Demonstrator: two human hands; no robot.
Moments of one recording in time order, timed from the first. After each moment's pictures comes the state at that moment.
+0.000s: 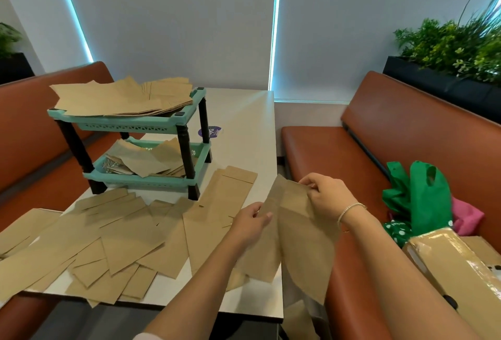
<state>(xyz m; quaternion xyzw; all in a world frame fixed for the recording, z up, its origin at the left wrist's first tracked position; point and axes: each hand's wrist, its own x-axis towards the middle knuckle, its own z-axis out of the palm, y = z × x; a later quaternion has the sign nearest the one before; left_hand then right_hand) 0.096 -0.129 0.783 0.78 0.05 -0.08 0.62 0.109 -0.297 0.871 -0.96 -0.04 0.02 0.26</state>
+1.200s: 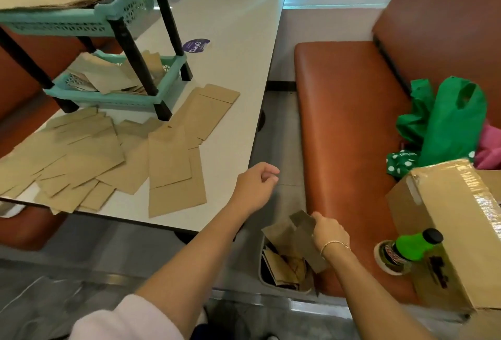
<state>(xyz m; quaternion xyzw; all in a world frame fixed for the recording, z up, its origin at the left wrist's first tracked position) 0.074 -0.239 0.718 0.88 0.09 -0.08 0.47 0.063 -0.412 0.621 -0.97 0.03 0.22 0.12</state>
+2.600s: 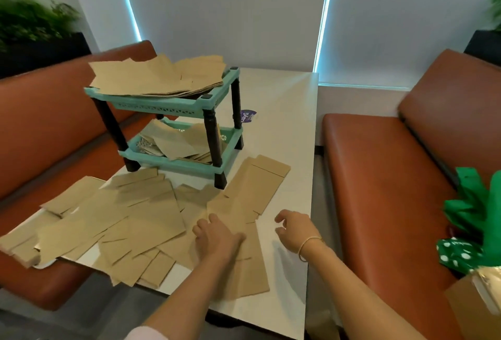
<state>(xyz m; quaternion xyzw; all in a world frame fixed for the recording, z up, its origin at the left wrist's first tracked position) 0.105 -0.062 0.719 0.89 0.37 -0.01 0.26 0.155 -0.217 0.741 -0.95 -0.11 0.16 0.24</state>
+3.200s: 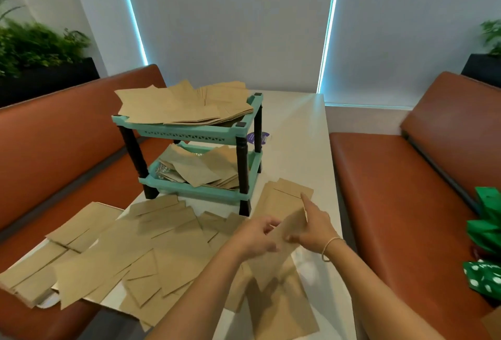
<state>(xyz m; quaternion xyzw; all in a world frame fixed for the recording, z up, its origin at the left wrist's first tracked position) 0.134 -0.013 0.781 0.88 0.07 -0.15 0.45 0.181 -0.164 0.776 -0.93 -0.08 0.12 0.34</state>
